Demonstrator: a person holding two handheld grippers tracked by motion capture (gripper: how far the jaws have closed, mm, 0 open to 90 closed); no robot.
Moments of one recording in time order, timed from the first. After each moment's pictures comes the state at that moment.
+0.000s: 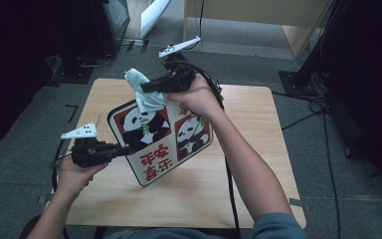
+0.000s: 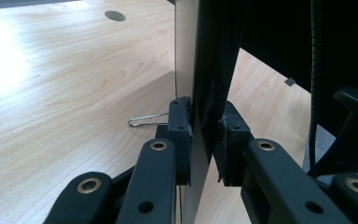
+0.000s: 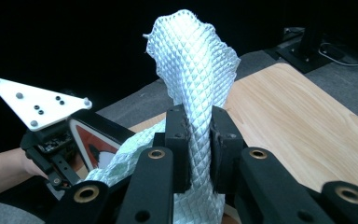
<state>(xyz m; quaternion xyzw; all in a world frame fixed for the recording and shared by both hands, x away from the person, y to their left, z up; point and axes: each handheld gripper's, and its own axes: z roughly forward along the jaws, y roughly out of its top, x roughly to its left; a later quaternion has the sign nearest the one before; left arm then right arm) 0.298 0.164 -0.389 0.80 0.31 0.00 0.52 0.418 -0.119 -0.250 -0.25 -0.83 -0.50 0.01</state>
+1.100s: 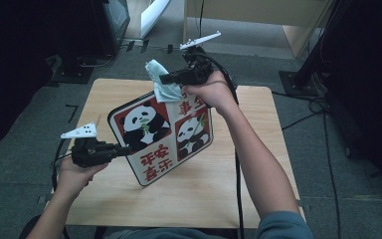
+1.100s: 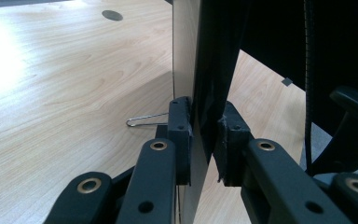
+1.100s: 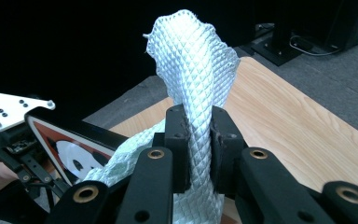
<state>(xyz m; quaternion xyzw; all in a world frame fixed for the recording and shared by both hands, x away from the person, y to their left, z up) 0.298 0.164 -0.389 0.80 0.31 -0.01 0.52 0.438 -0.161 -0.250 -0.30 -0.82 -0.50 0.00</state>
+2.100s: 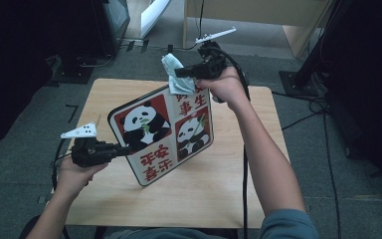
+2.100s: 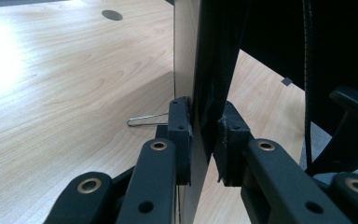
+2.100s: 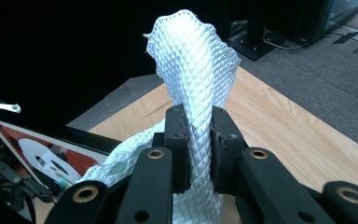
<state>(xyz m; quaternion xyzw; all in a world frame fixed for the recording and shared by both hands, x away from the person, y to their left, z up) 0.299 0.164 -0.389 0.80 0.31 -0.01 0.52 0.454 -0.195 -0.248 -0.33 -0.81 -0.49 -0.02</state>
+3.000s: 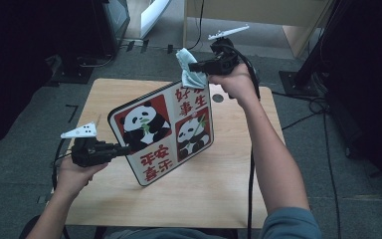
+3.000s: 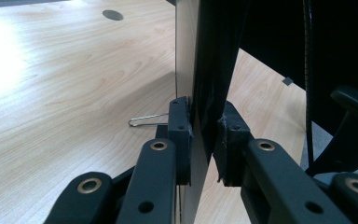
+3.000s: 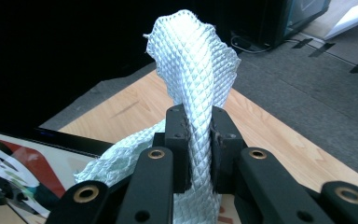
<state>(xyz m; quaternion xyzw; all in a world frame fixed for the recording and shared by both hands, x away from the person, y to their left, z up) 0.299 0.164 -0.389 0.80 0.31 0.00 0.52 0.463 -0.223 -0.246 -0.35 -0.80 -0.47 -0.08</state>
